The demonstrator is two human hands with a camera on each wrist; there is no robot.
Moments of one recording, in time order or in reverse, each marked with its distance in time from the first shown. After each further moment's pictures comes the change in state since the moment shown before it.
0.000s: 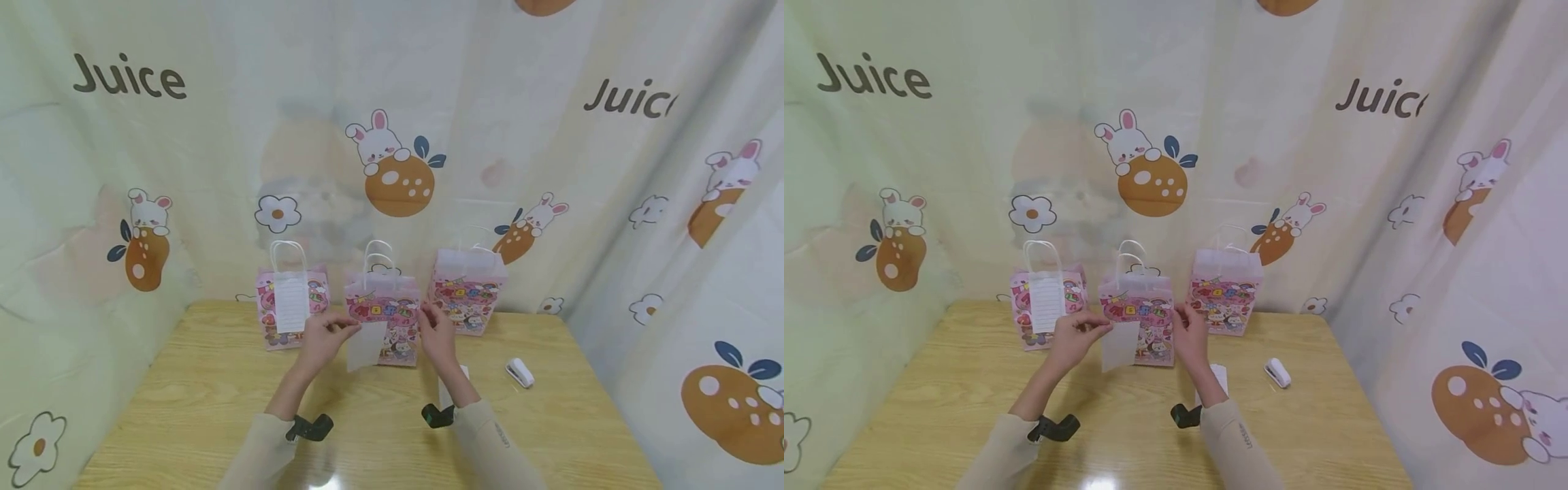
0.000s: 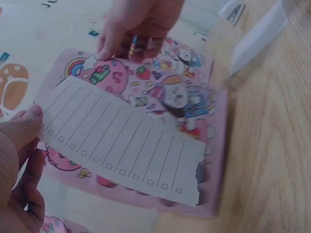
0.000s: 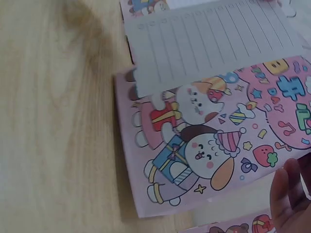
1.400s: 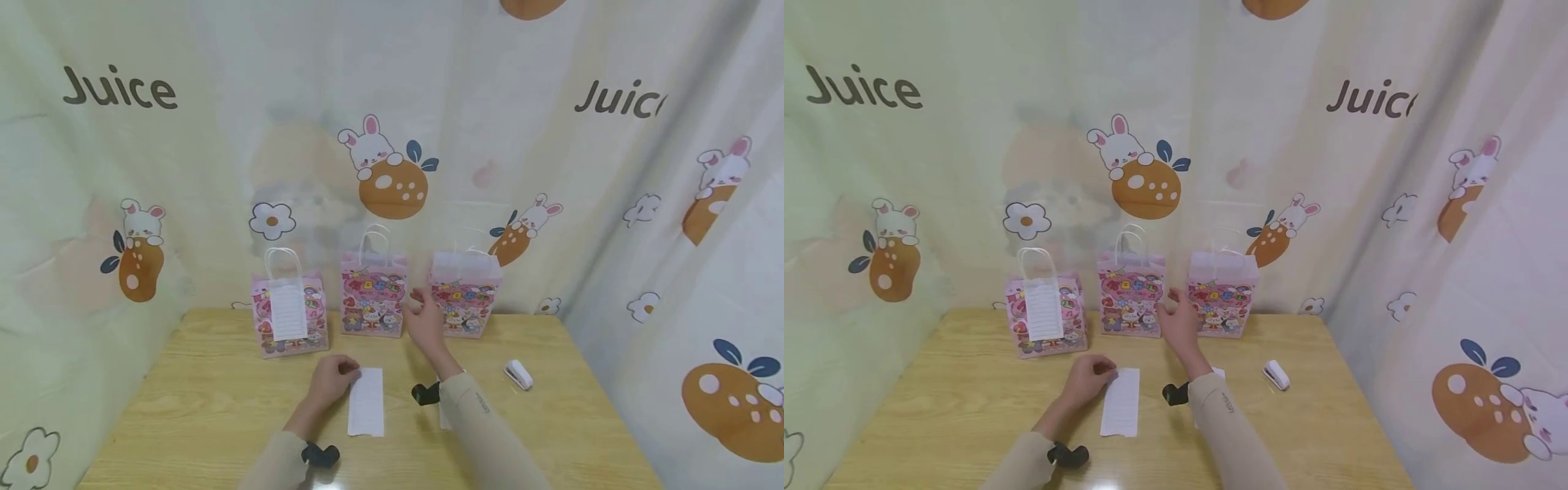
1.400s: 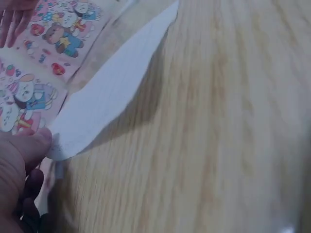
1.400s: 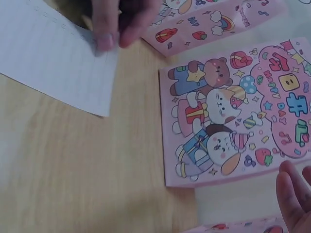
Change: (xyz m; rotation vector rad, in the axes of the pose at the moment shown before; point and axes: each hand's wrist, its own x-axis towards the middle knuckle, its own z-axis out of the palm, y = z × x) left_hand -0.047 -0.092 0.042 0.253 -0.208 -0.215; right_hand 0.036 0.005 0.018 -0.147 -0.017 -0.036
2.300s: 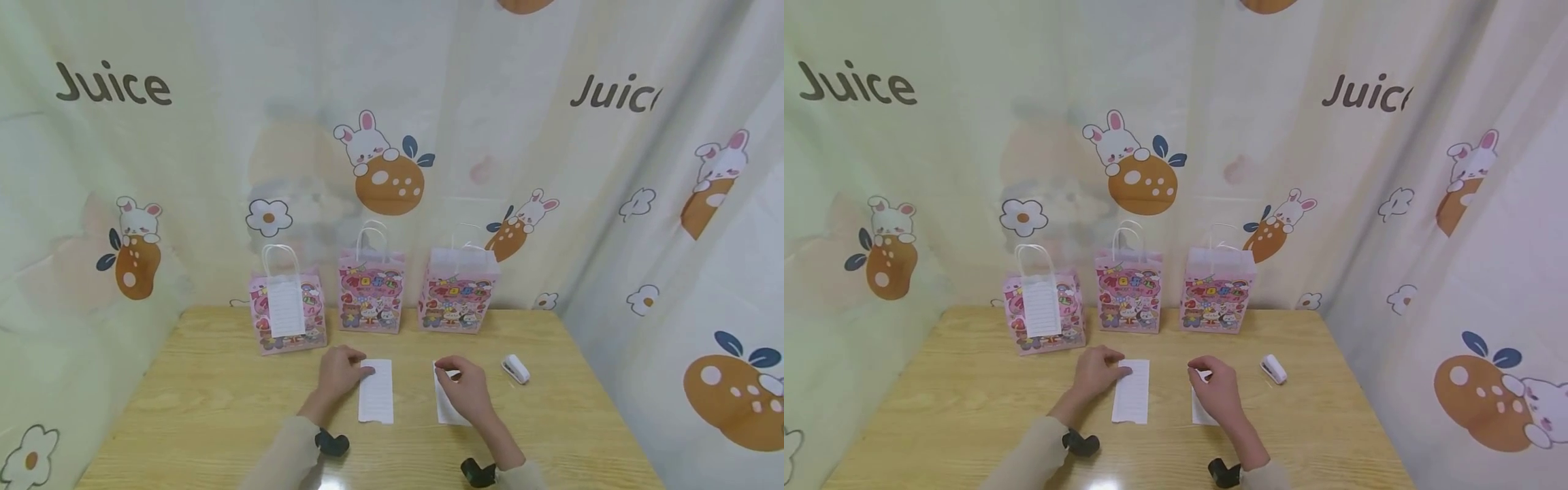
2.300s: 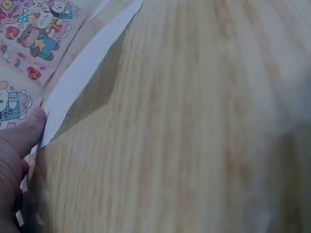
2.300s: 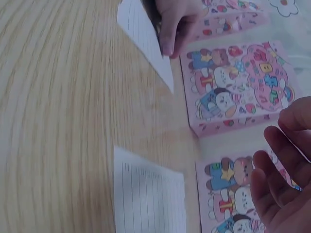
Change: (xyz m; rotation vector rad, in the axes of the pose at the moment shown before) left_hand 0.012 0.006 0.019 0.133 0.048 0.041; right_hand -0.114 0.041 -0.079 -0.116 -0.043 -0.158
